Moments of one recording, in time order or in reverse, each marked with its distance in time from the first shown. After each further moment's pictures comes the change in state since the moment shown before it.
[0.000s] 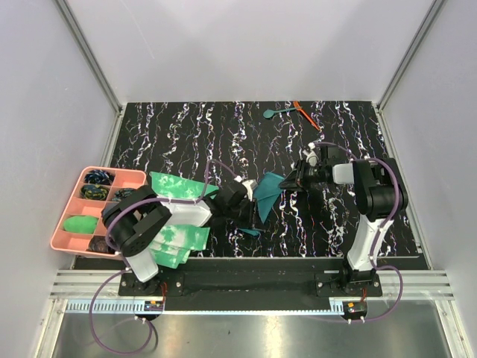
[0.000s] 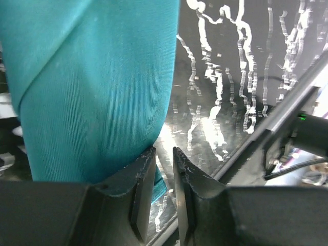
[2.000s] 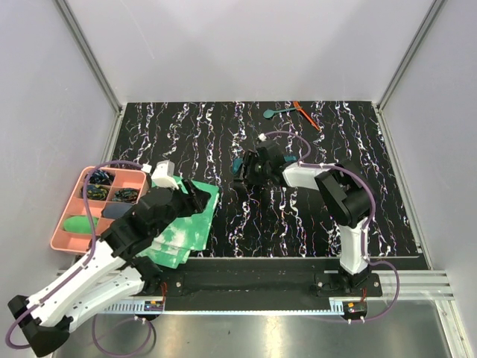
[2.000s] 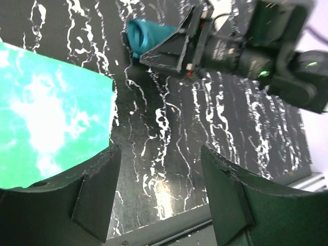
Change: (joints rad) left arm 0.106 -1.089 -0.072 -0.634 -0.606 0.054; right arm 0.500 0.048 0.220 0.089 0.684 0.241
